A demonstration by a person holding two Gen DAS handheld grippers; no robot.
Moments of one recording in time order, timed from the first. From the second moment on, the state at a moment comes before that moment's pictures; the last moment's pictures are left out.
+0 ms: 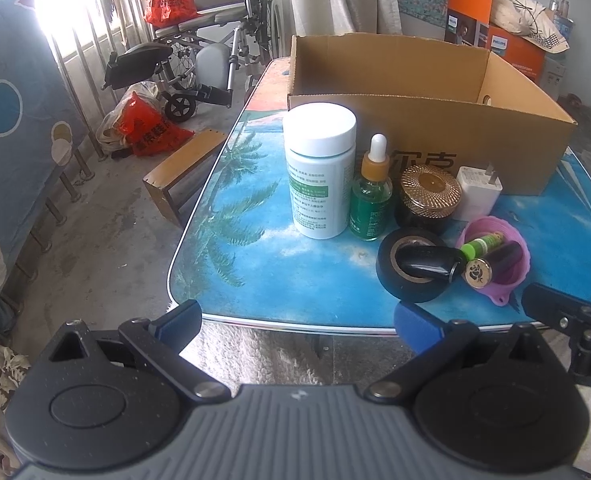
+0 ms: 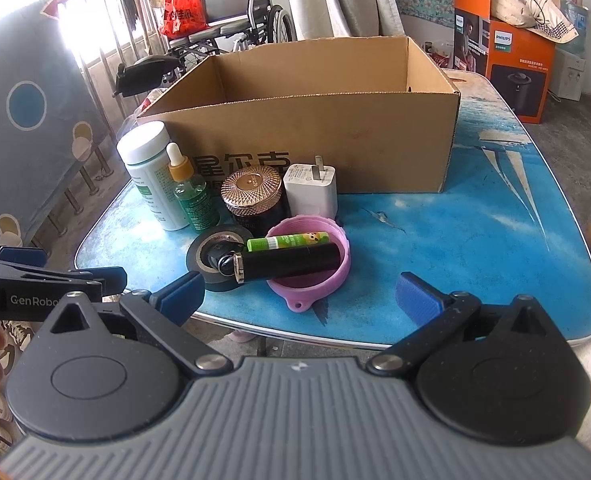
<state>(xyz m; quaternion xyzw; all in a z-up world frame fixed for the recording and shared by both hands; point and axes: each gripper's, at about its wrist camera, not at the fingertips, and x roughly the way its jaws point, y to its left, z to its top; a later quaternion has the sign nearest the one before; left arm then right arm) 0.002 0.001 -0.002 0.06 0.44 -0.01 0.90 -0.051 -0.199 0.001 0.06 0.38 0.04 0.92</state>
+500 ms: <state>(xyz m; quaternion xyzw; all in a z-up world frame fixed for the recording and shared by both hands) 0.002 0.001 -0.001 0.06 0.44 -0.01 0.90 -0.050 -0.197 0.001 0.06 0.38 0.04 0.92</state>
